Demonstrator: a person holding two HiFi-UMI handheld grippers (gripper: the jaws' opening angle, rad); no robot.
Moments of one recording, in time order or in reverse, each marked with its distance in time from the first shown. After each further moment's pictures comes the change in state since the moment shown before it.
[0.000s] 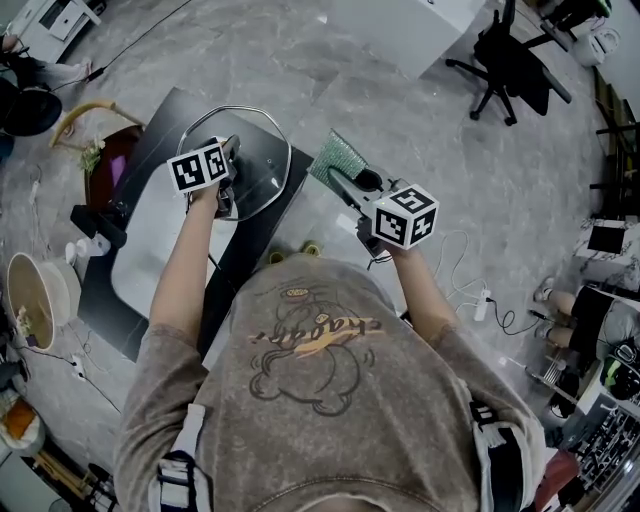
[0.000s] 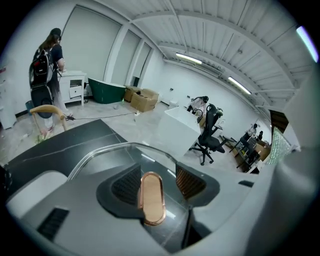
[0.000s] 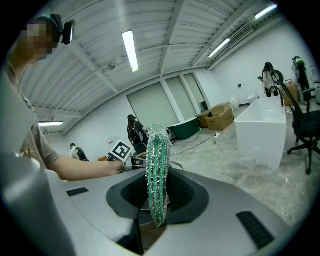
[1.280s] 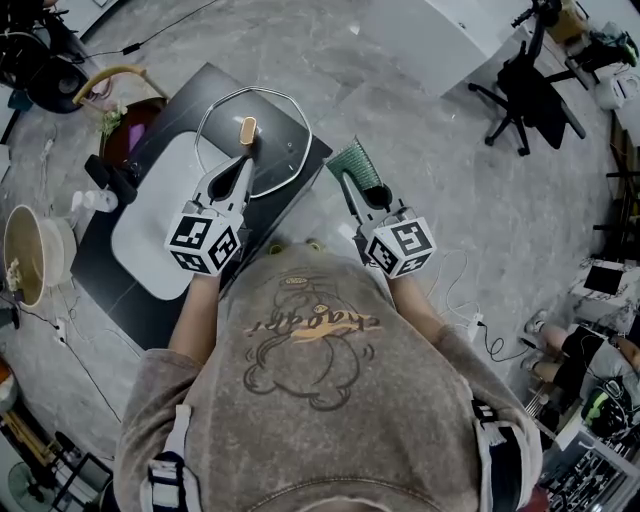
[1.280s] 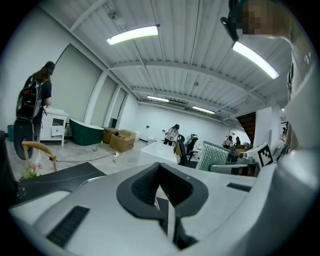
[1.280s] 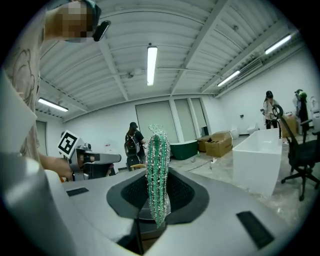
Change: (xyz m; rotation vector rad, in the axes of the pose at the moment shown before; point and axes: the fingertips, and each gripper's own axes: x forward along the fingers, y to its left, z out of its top) left arm -0.187 -0.108 -0.012 0.227 -0.479 -0.204; right arm -0.026 0.050 0.004 -0.213 -0.222 -0.070
